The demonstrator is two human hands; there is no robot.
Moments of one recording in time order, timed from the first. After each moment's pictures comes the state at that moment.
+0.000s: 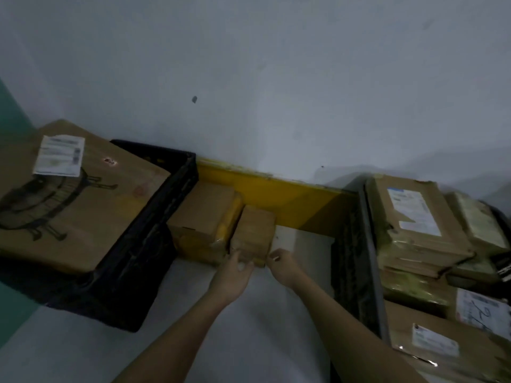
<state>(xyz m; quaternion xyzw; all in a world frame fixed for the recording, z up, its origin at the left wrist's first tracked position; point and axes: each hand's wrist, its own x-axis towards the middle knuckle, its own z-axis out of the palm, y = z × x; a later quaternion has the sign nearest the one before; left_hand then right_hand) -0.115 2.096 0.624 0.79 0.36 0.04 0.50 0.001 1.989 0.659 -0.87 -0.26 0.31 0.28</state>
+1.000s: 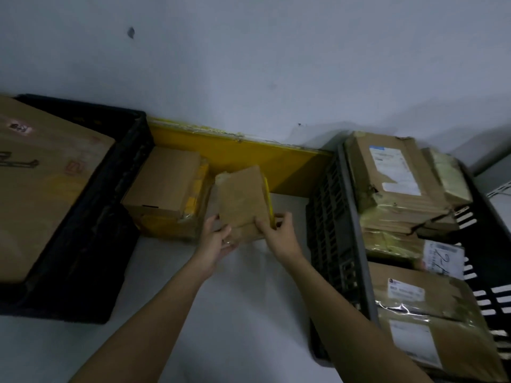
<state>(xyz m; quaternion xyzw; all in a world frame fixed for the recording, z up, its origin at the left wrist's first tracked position) -0.077 2.108 0.607 0.43 0.40 0.09 0.80 0.015 1.978 0.623 -0.85 -0.07 0.24 0.47</state>
